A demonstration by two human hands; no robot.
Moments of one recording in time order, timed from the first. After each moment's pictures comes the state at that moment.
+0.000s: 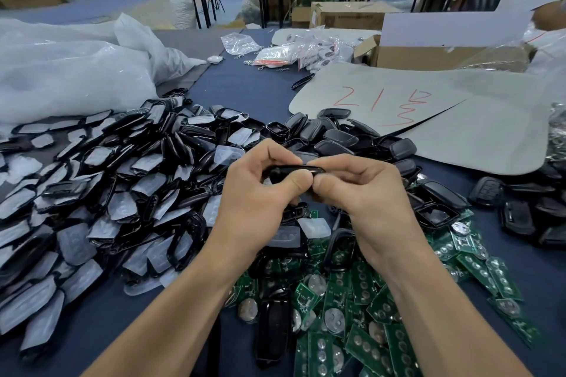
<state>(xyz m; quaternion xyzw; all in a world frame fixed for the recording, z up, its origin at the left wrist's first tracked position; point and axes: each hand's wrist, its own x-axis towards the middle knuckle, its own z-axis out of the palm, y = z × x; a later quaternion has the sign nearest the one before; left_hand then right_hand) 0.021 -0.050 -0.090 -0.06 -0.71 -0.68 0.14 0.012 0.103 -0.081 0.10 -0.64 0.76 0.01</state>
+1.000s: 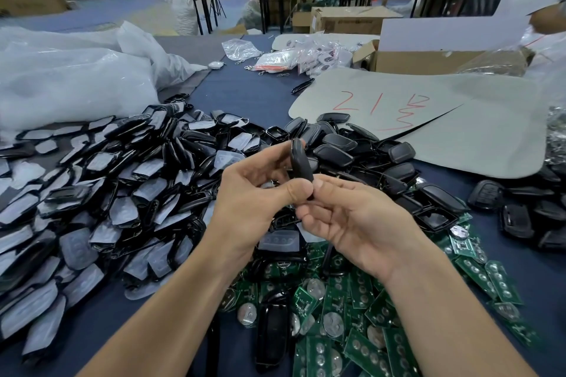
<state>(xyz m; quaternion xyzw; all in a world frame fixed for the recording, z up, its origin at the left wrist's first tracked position) 0.023 -0.055 -0.083 -0.05 -0.68 -0.72 0.11 0.009 0.105 -0.082 0.00 -0.45 0.85 -0.28</state>
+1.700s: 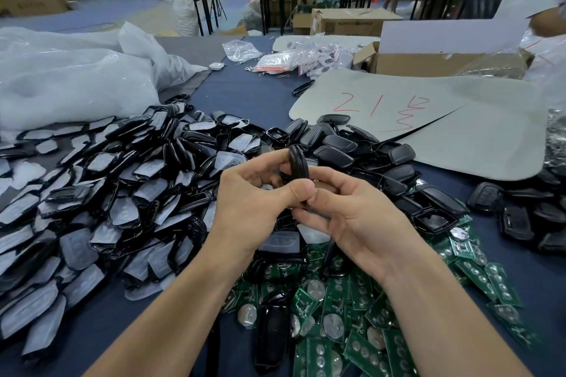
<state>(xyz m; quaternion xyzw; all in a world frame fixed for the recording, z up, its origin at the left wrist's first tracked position) 0.024 -0.050 -0.082 -0.02 -0.69 -0.71 0.14 0.003 0.103 -0.092 0.05 -0.48 0.85 -0.23</state>
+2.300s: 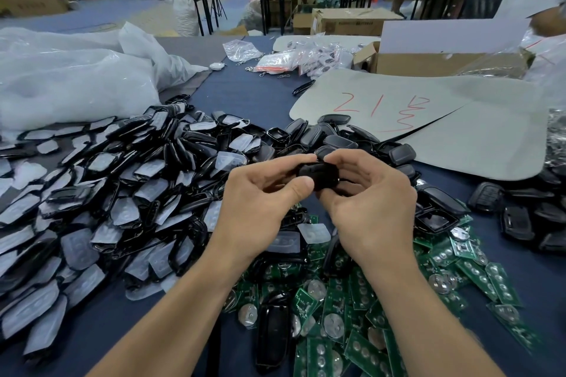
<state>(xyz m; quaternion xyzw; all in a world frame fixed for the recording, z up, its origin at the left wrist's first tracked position) 0.023 -0.050 -0.085 -0.08 -0.71 -0.68 0.14 0.012 0.098 -0.091 0.06 -0.77 0.60 0.19</state>
